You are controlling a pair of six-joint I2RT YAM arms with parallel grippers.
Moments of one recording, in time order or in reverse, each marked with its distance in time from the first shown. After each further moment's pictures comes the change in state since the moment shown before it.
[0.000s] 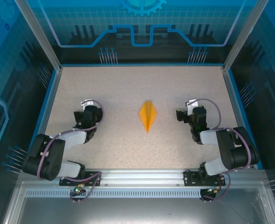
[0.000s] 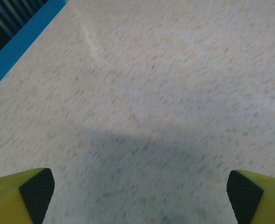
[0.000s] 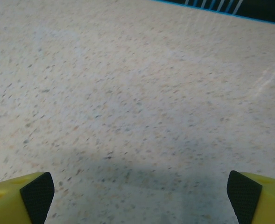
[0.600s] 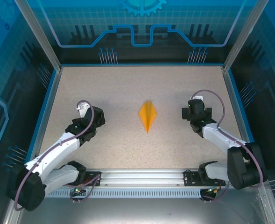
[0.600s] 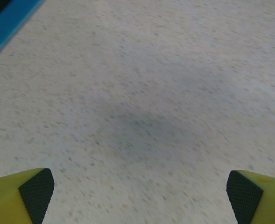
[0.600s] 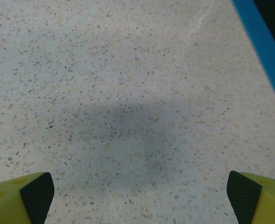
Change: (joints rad) left arm -0.192 -0.344 0.199 -0.859 -0.123 -0.446; right arm 0.074 -0.214 0.219 -0.714 0.339 0.182
